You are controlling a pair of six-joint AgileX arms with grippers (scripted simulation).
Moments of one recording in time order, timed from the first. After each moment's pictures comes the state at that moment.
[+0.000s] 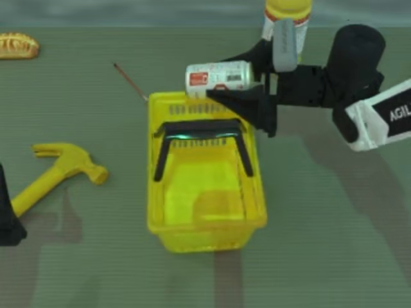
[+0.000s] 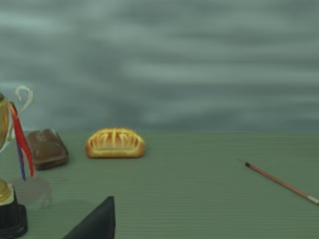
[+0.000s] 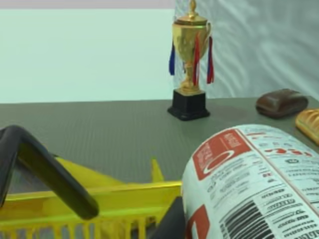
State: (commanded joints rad) left arm 0.00 0.00 0.00 0.00 0.00 0.00; right arm 0.33 2.31 1.26 1.08 -1.12 0.03
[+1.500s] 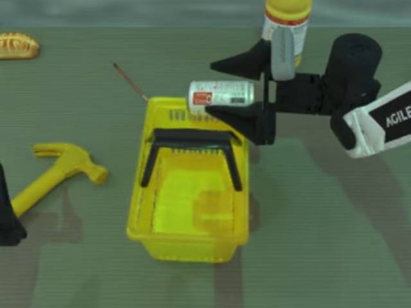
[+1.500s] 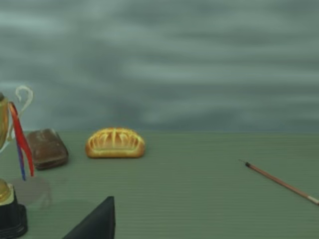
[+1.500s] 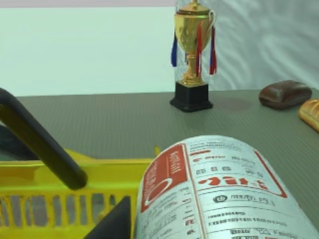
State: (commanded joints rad) left arm 0.00 0.00 0.00 0.00 0.00 0.00; right arm 0.33 2.33 1.25 1.11 -1.12 0.03
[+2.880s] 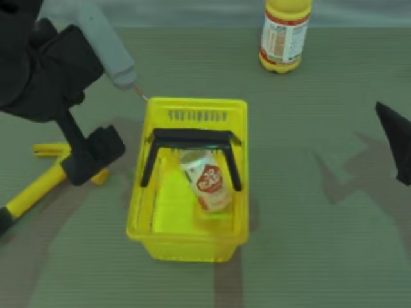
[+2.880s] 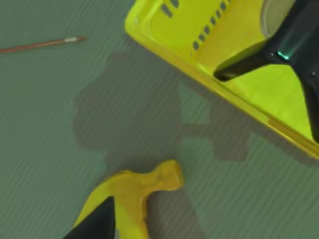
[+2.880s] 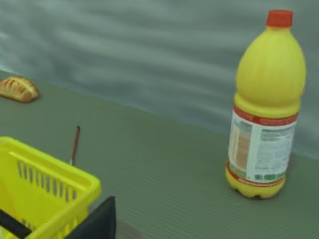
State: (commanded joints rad) left arm -0.44 1.30 1.25 -0.94 0.05 0.63; right arm 0.11 0.90 0.37 0.41 -0.40 -0.03
